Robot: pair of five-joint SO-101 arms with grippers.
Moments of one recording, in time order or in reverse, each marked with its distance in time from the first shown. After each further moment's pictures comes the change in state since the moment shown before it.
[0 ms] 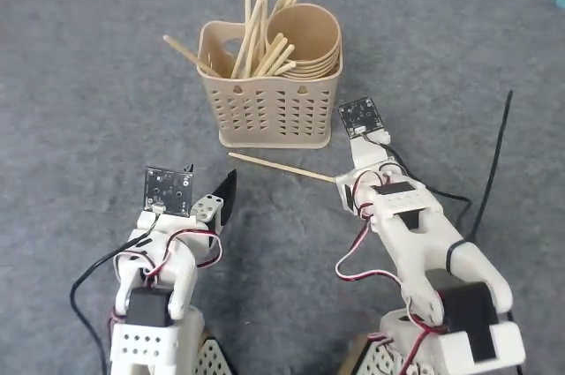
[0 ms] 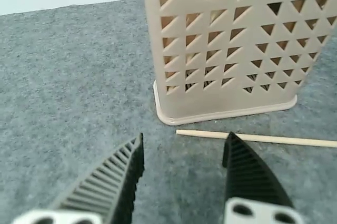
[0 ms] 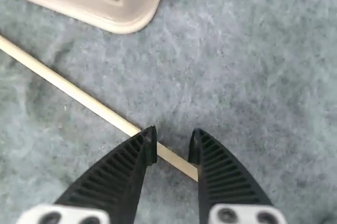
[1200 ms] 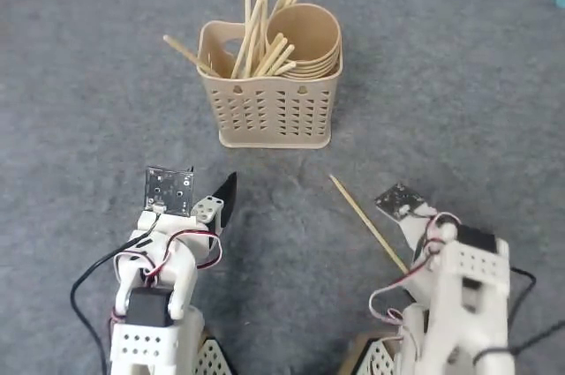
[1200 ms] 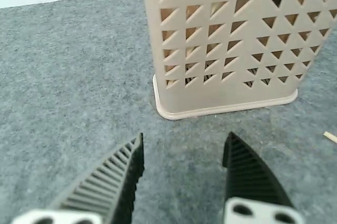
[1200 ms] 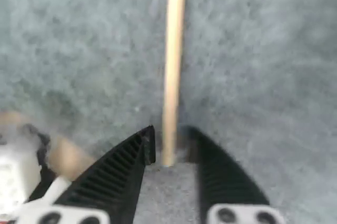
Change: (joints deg) left arm 0.0 0.0 0.0 1.2 0.0; right arm 29.4 -37.3 17.4 50.2 46.2
